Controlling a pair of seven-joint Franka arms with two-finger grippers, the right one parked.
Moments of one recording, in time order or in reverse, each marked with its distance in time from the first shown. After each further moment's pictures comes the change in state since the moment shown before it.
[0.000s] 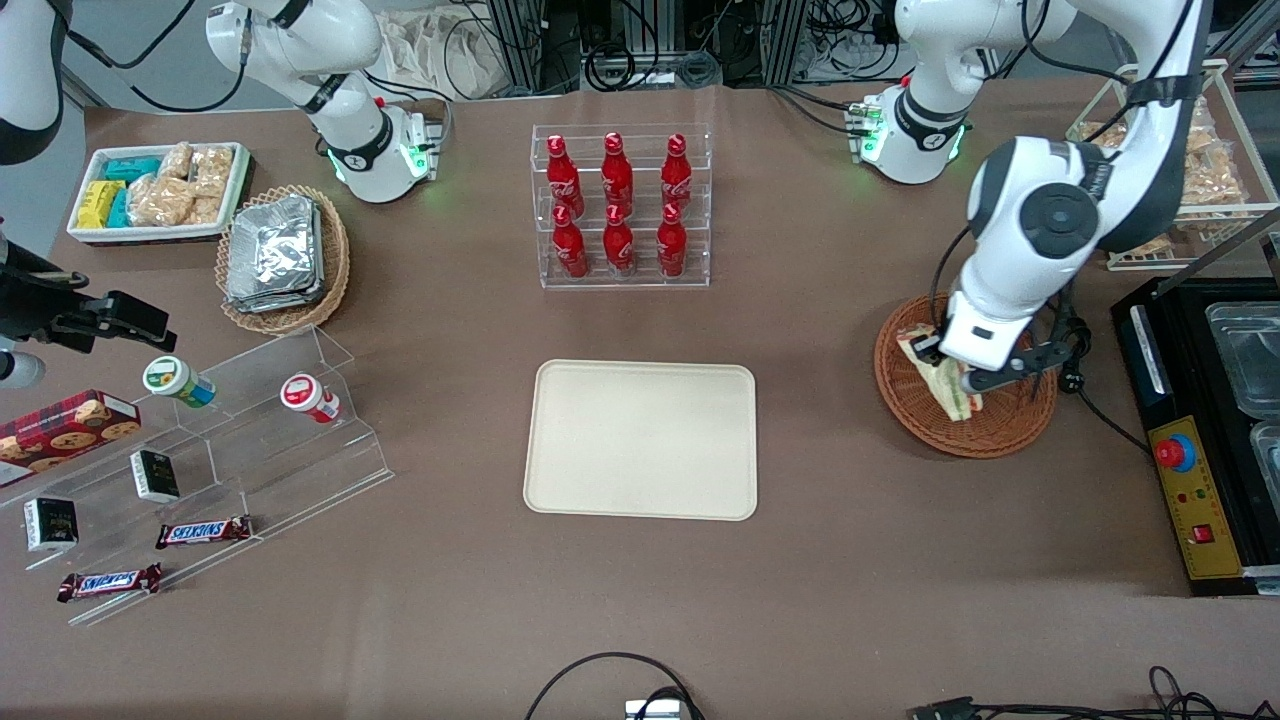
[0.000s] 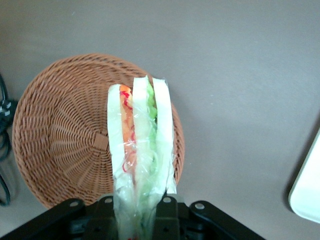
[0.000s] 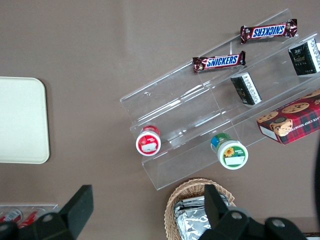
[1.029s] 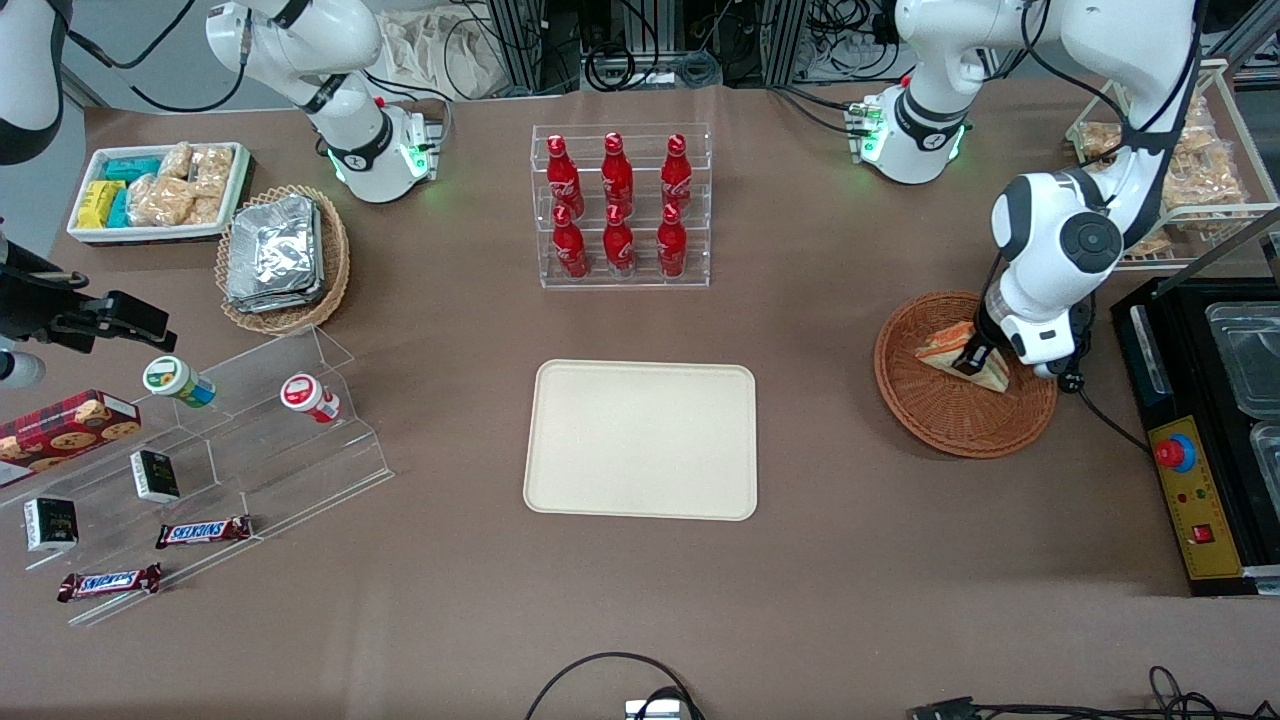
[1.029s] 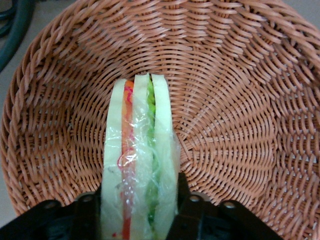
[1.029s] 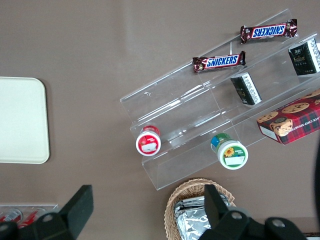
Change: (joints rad) arm 0.010 0.068 0.261 -0.357 -0.136 0.450 -0.426
